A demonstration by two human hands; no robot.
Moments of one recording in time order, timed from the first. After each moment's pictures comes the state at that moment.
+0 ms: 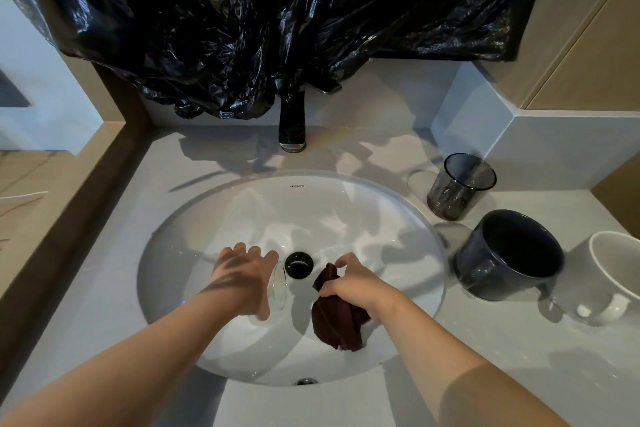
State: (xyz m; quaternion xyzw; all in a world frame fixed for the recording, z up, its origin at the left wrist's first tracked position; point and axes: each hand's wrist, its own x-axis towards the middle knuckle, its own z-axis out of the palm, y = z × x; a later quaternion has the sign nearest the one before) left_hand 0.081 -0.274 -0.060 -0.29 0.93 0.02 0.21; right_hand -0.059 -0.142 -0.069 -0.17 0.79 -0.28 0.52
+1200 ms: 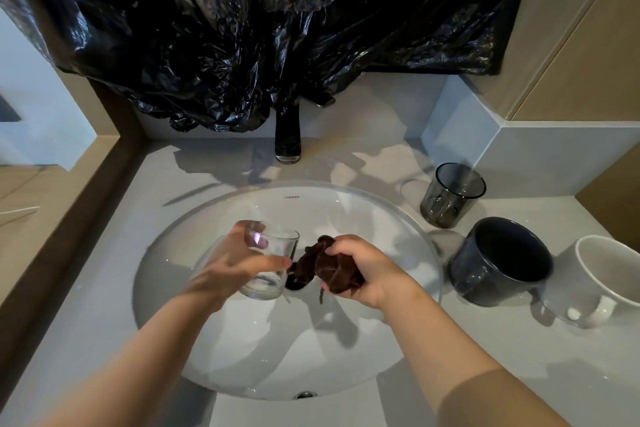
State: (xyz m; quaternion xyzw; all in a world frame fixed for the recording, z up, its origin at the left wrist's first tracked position) left_hand 0.088 -0.288 -0.032 -0.38 0.72 0.57 -0.10; right_hand -0.066 -0.153 -0.023 0.00 0.62 -0.55 0.55
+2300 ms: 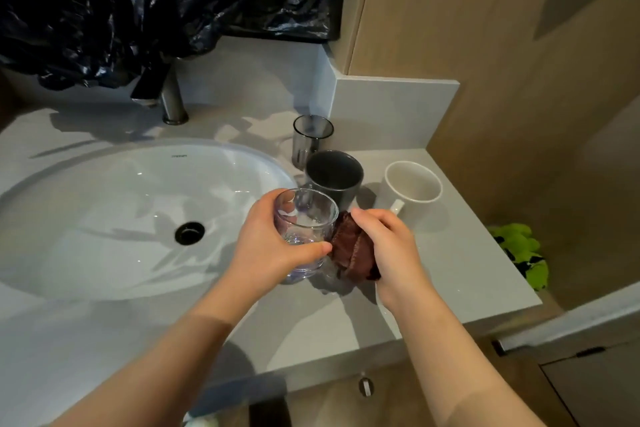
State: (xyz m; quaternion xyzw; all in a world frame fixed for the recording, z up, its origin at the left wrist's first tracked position) left_hand 0.003 -0.038 -0.005 -0.27 0.74 0.56 -0.24; right_hand -0.092 0.084 0.019 -0.05 0.67 -0.69 0.26
